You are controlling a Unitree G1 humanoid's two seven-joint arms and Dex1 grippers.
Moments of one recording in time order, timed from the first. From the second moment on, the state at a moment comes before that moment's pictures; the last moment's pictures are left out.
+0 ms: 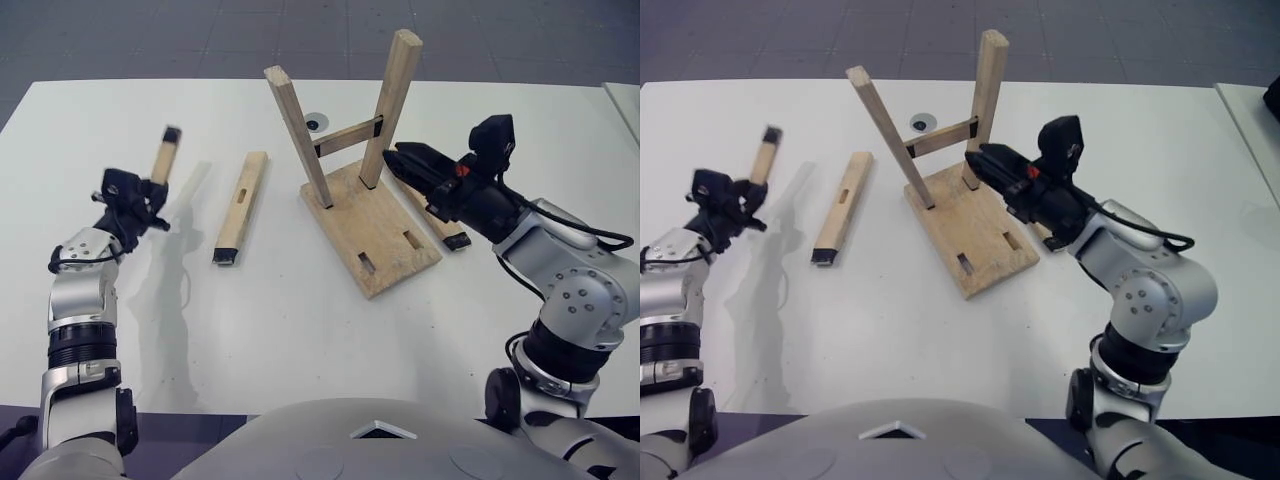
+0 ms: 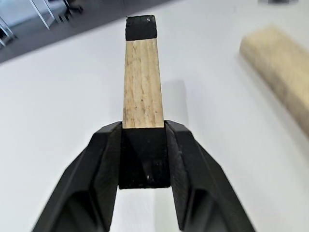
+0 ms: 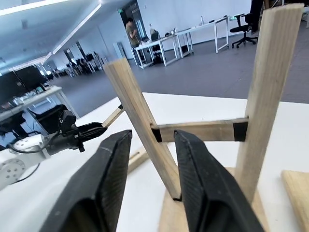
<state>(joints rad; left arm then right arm) -0.22 0.56 0.28 0.28 -0.22 0.00 -0.45 -0.34 -0.19 -0.37 -0.63 0.86 1.23 0.37</state>
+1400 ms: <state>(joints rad) -0.39 0.48 -0.01 -0.31 -0.19 -0.13 -0.63 -0.77 -0.24 -0.15 -0.30 1.49 0.85 -0.16</state>
